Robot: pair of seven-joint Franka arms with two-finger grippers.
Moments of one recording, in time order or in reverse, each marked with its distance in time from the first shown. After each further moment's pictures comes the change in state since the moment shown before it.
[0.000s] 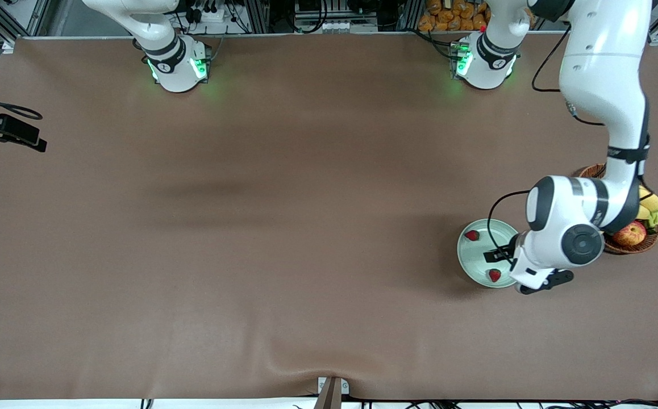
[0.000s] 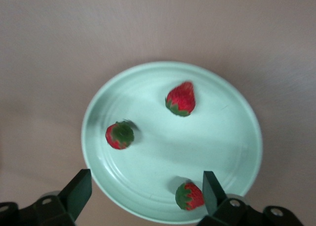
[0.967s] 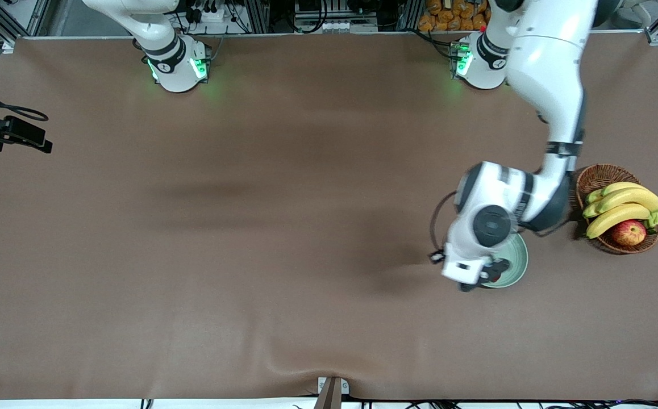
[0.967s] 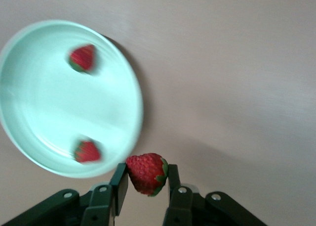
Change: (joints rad) left arm -0.189 0.062 0.006 0.085 0.000 -0.024 -0.312; right arm -0.002 0.008 0.013 -0.003 0.000 0.000 0.001
